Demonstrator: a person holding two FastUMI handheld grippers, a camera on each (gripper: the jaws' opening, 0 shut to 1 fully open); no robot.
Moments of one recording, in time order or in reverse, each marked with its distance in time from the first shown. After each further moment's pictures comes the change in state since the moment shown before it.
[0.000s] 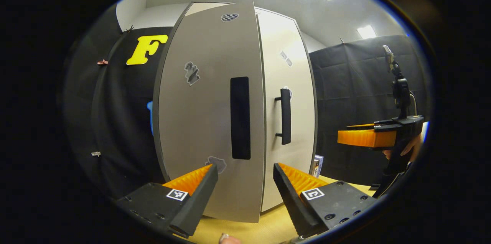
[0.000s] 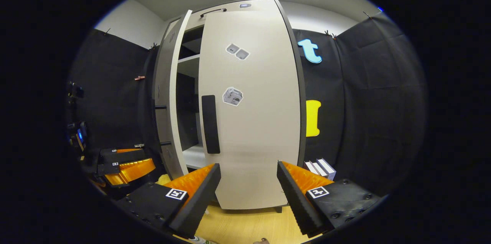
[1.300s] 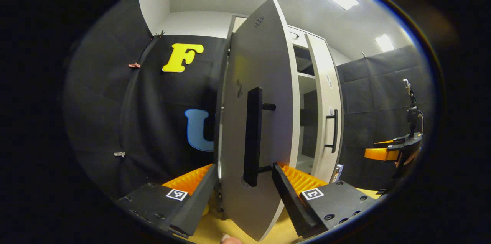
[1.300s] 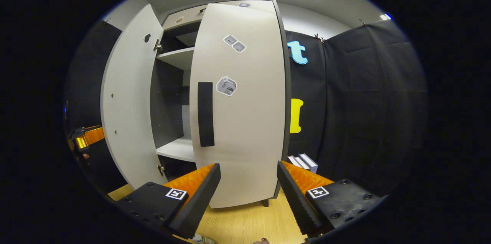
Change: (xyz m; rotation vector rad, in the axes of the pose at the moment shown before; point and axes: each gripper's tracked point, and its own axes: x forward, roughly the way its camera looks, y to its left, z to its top) left arm -0.069 0.096 0.031 -0.055 -0.071 0.146; right arm -0.024 -0.008 -0.021 -0.030 0.027 -0.137
